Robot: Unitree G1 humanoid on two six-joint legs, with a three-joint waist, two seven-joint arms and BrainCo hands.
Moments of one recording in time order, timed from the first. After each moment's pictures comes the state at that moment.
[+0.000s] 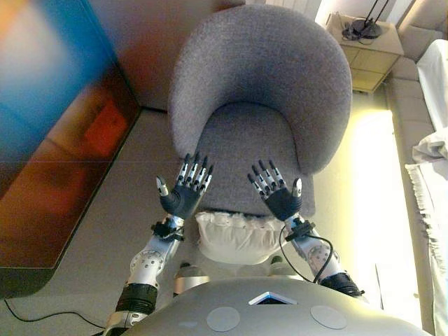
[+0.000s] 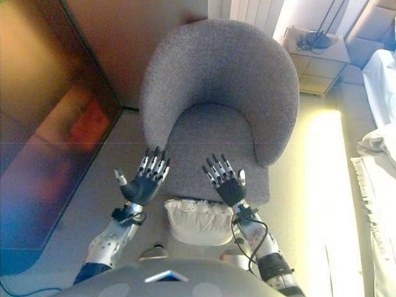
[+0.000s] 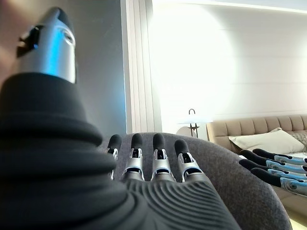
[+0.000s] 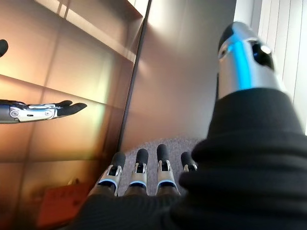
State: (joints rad) left arm 0.24 0.16 -0.08 0.24 -1.48 0.27 -0.64; right arm 0.15 -0.14 0.20 0.39 1.35 0.18 0.64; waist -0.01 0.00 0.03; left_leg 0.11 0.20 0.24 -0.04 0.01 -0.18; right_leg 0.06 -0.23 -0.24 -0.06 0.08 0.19
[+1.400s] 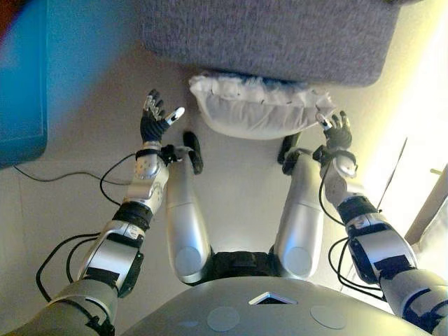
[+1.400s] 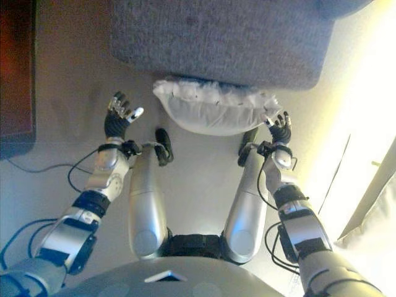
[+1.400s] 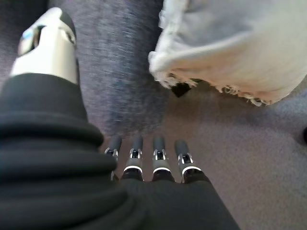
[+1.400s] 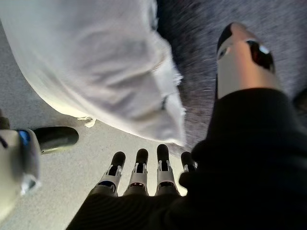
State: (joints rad) left arm -0.42 0.36 -0.30 0.65 -0.56 -0.36 0.25; right arm -0.50 -0.34 0.20 0.84 0.78 -0.23 -0.30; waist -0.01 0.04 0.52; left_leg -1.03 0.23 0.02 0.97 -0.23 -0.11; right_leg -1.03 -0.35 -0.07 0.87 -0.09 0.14
